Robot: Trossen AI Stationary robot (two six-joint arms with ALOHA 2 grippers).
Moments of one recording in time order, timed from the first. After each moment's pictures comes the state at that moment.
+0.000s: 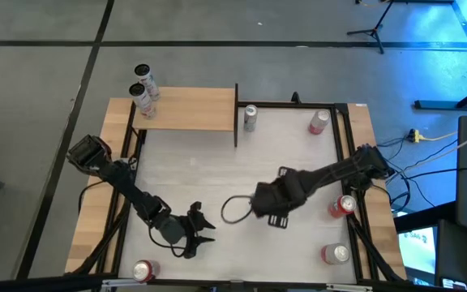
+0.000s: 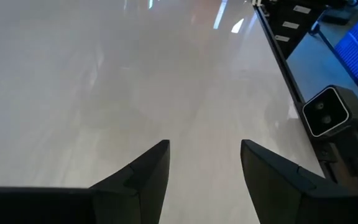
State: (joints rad) left arm -0.67 1.68 0.71 0.40 -0.47 -0.56; right arm 0.38 1.90 1.87 -1.58 0.08 0.62
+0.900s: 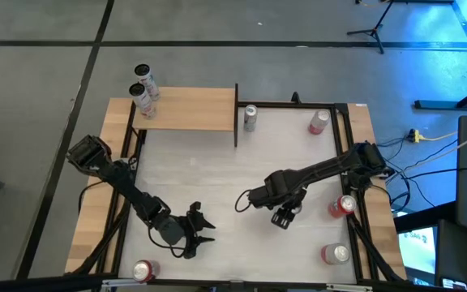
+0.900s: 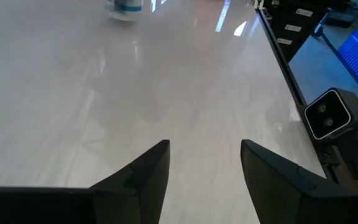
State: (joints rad) left arm -0.68 1.68 0.71 0.40 -0.49 -0.56; right arm 0.30 1.90 1.56 -1.50 -0.30 0.76
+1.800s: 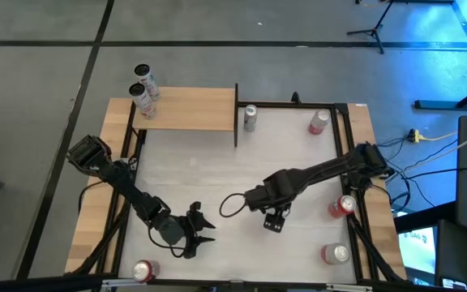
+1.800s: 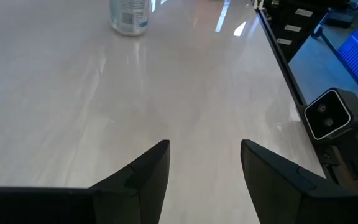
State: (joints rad) left arm -0.68 1.68 0.71 0.40 -0.49 -0.56; right arm 0.34 1.90 1.71 -1.39 -0.17 0.64
